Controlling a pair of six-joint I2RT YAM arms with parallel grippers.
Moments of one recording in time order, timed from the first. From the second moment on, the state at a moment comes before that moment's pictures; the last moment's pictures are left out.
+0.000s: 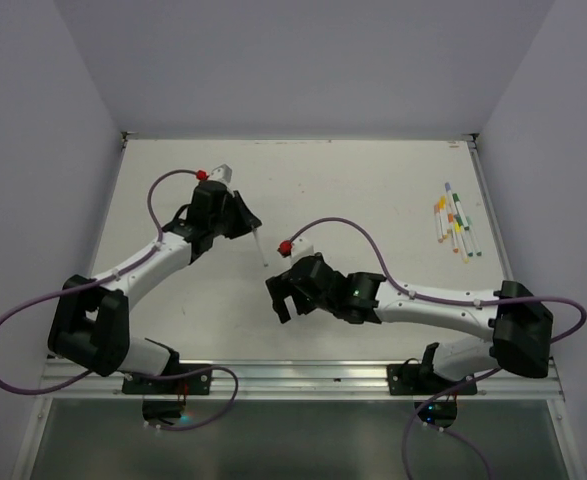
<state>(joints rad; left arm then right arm) -0.39 1.43 0.91 -0.12 0.06 -0.70 1.18 1.40 0.90 -0.32 0.29 0.53</state>
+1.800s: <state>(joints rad) -0.43 1.15 0.75 -0.19 0.19 -0.86 1.02 1.56 0.92 0.16 0.08 0.52</state>
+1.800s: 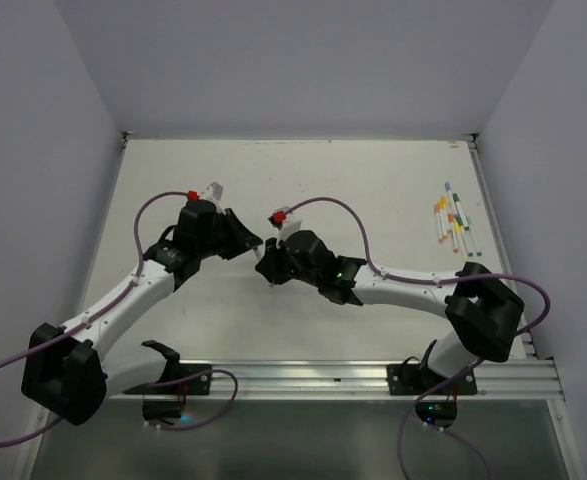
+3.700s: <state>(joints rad) -0.24 0.89 0.47 0.12 0.41 -0.96 1.09 1.38 0.94 -0.09 0.10 0.46</state>
